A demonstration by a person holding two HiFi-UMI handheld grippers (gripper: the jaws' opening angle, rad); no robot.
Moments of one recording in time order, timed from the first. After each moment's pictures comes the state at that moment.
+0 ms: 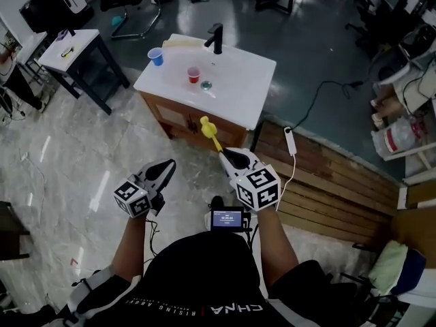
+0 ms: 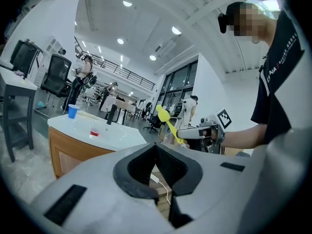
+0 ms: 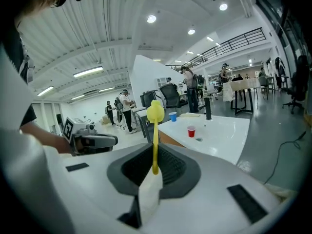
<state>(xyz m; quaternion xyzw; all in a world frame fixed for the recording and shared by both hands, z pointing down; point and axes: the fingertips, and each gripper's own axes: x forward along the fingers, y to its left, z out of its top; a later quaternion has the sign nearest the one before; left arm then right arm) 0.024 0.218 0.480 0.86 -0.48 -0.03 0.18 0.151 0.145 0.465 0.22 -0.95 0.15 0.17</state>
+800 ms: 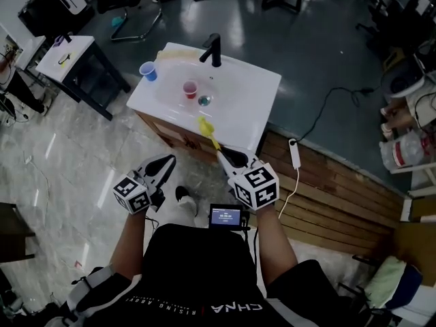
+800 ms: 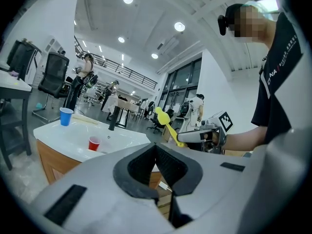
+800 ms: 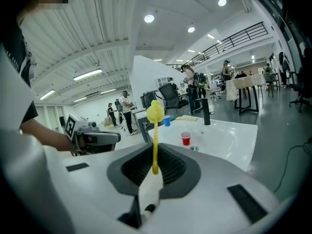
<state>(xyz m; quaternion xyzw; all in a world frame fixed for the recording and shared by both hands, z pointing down) 0.009 0.077 0.476 0.85 -0.49 -0.02 0.19 0.128 0.011 0.473 0.20 -0.95 0.16 0.16</state>
